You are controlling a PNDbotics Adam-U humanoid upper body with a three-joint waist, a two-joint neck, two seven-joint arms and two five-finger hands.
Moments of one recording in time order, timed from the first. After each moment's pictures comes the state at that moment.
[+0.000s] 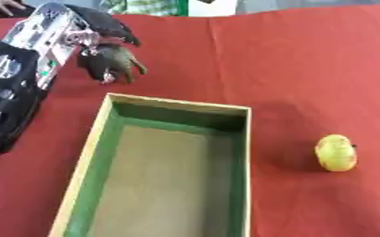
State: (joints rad) left arm -1.13 0.54 -0.32 -1.15 -1.17 -0.25 -0.85; right arm -0.29 -0.52 0.02 -1.98 0.22 0.03 -0.03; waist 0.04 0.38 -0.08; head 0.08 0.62
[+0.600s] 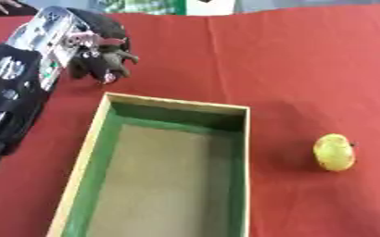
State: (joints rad) left arm -1.13 0.53 -0.31 -1.14 -1.17 -0.28 -0.72; right arm -0.28 -0.51 0.02 -1.98 0.21 0.03 -0.04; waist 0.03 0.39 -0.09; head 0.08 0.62
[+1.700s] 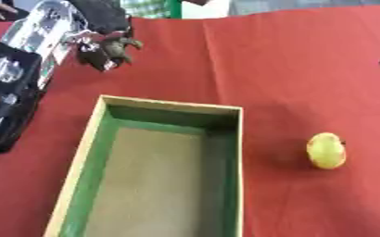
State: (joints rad) left arm -1.15 0.53 -0.32 -1.23 -1.34 -0.37 -0.63; right arm -0.27 -0.51 0.02 -1.98 0.19 0.04 -0.05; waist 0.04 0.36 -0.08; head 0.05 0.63
